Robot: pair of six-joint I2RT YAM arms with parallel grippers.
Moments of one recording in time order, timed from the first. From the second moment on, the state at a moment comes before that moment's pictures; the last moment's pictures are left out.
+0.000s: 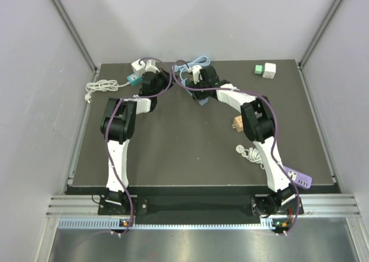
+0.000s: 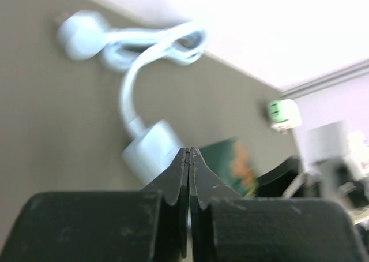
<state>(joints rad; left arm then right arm) -0.22 2.26 1.41 0.73 0.28 -0.84 0.49 2.41 1.95 -0.27 -0.12 -0.16</state>
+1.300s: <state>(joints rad) -0.26 2.47 1.65 0.57 0.34 -0.98 0.46 2.33 2.00 -0.21 -0.25 -0.05</state>
